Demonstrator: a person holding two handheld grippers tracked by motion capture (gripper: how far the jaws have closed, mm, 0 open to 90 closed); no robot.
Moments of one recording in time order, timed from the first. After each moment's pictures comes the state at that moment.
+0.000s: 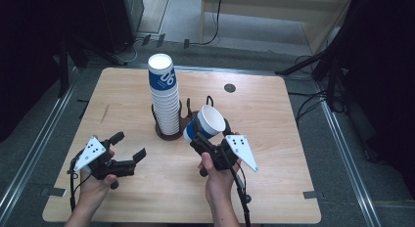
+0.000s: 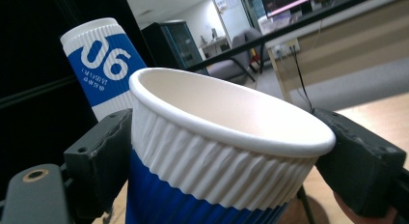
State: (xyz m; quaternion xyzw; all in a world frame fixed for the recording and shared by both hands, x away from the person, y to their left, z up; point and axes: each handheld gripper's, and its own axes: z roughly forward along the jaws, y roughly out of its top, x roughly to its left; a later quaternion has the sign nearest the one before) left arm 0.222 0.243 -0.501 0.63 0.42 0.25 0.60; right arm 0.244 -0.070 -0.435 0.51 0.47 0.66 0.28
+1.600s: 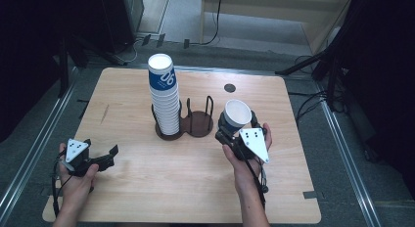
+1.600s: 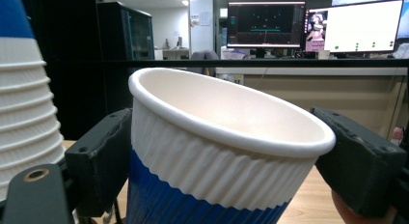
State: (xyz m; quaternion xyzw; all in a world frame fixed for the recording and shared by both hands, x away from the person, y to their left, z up) left arm 0.235 0.311 -0.548 0.62 0.57 0.31 0.43; right arm 0.283 -0.125 -0.456 0.45 0.53 0.56 0.45
